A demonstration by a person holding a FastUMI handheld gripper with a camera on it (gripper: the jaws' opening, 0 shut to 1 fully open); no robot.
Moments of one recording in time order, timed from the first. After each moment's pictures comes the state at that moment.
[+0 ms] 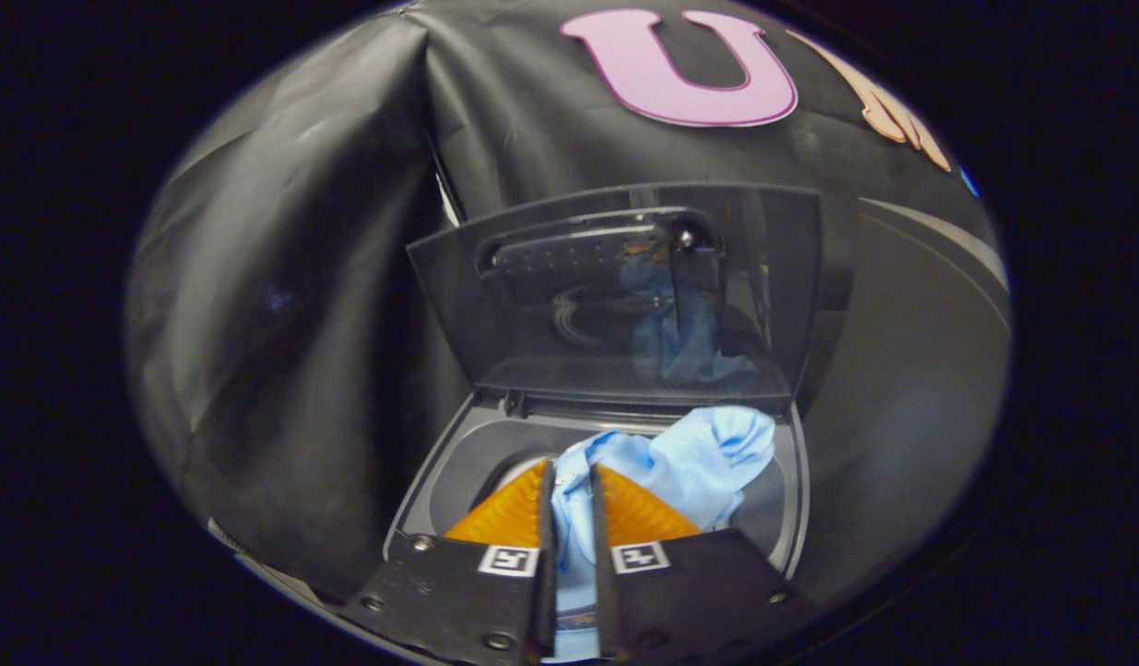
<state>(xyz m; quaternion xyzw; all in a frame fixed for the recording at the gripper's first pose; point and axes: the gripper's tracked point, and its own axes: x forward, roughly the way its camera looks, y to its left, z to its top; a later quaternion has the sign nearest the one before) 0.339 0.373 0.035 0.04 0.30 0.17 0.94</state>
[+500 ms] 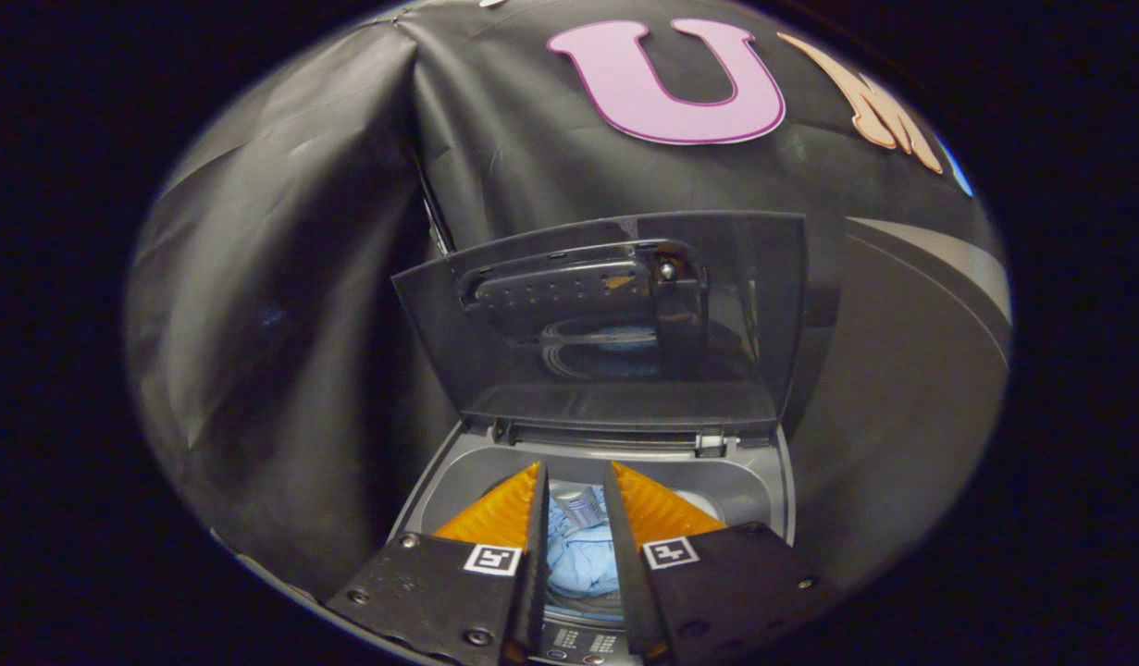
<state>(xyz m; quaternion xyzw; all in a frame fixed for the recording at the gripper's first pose) 0.355 0.361 0.059 0.06 0.27 0.15 0.95</state>
